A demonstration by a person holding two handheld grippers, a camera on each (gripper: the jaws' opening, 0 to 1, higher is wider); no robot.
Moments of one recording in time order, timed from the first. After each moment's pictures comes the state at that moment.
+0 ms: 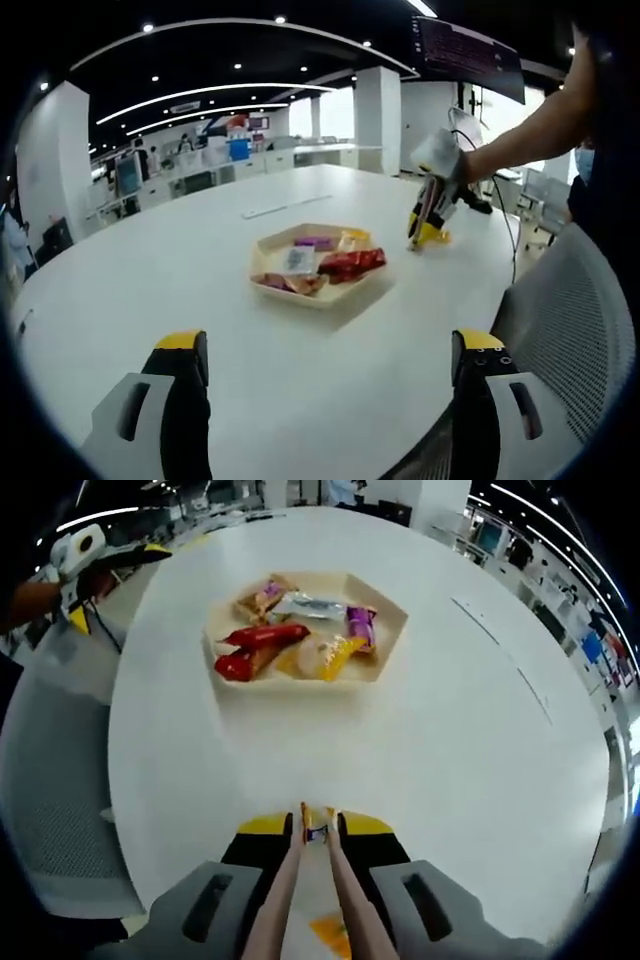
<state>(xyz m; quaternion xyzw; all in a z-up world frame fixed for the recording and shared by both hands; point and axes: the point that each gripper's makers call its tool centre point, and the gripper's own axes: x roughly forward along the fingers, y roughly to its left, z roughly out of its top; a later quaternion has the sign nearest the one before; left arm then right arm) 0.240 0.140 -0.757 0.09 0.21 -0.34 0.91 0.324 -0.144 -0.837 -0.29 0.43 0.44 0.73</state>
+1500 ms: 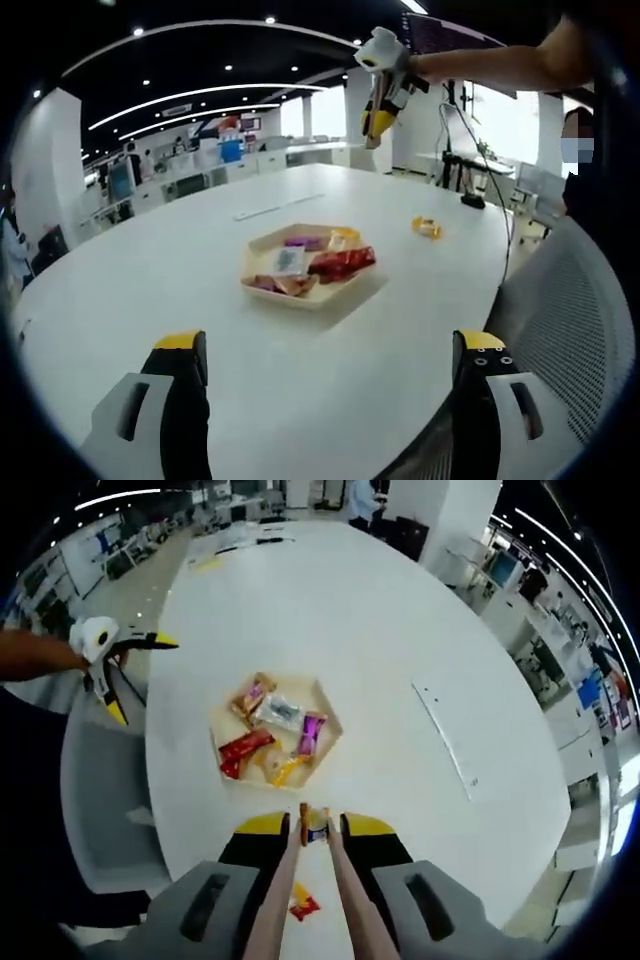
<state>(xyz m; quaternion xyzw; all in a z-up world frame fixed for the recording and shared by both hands) 0.234 0.130 -0.761 0.10 0.21 -0.35 0.90 0.402 -0.119 -0.646 -0.34 0.40 0.46 0.72</state>
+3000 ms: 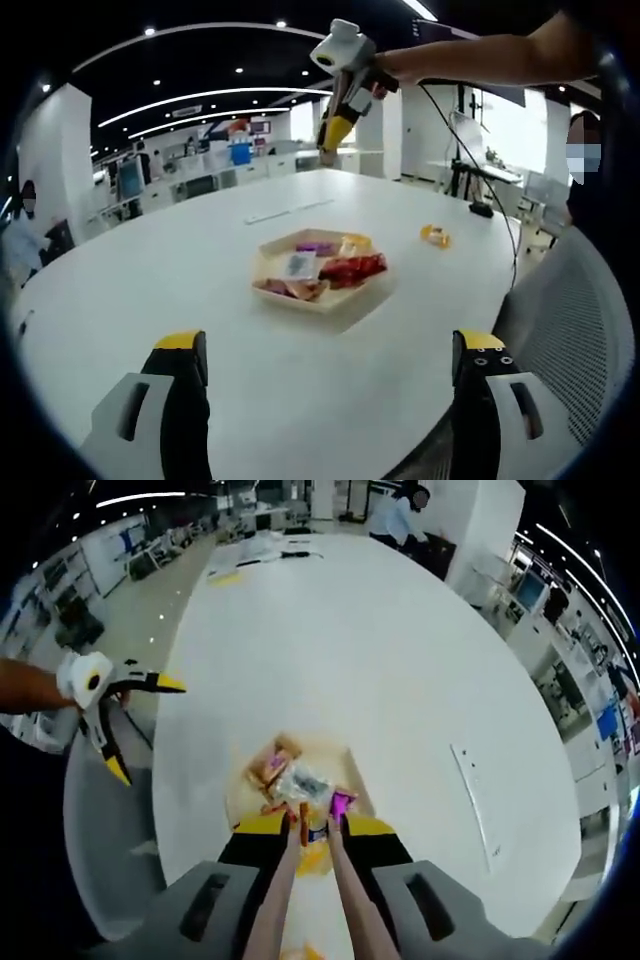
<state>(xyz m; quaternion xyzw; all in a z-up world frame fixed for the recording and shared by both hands) 0.240 0.138 -0.754 0.09 0.20 -0.33 0.92 0.418 0.003 -0.661 -0.32 0.38 0.51 0.70</state>
